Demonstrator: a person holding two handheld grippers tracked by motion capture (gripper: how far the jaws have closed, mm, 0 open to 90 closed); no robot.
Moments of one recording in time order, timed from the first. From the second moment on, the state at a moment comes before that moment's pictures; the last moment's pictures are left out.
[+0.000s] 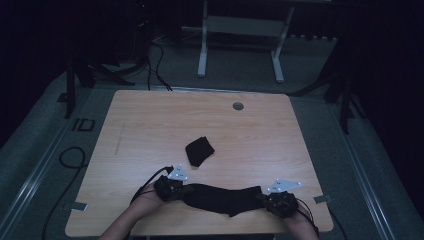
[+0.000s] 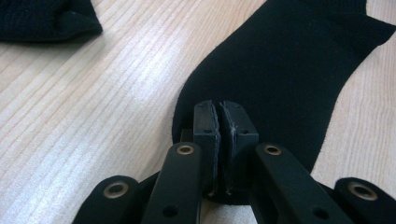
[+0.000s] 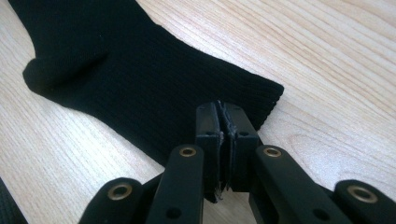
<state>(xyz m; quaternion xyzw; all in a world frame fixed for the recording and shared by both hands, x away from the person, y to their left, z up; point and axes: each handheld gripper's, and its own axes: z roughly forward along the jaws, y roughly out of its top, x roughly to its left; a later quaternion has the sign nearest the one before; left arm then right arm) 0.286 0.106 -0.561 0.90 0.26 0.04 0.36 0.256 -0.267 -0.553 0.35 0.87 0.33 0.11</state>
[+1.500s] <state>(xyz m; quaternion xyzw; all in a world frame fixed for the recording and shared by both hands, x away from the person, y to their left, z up) 0.256 0.163 -0.558 0.81 0.37 0.09 0.44 0.422 -0.080 -0.527 0.30 0.88 0.35 0.14</state>
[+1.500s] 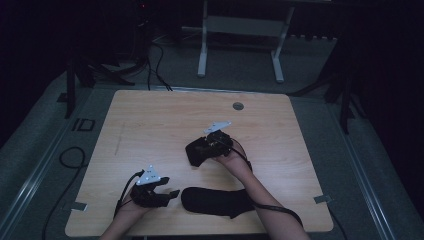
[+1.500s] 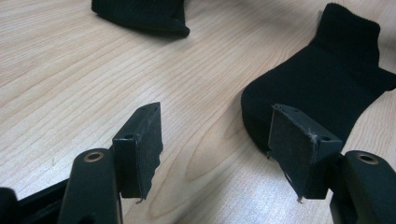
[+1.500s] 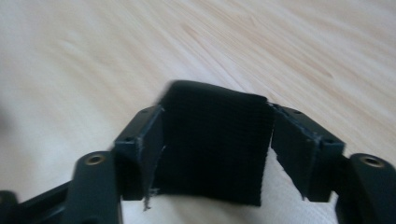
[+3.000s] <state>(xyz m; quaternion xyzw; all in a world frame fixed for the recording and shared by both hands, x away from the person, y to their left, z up) 0.285 0.135 -0.501 0.80 0.32 0.18 0.48 0.324 -0.115 -0.468 0.19 0.88 0.43 0.04</state>
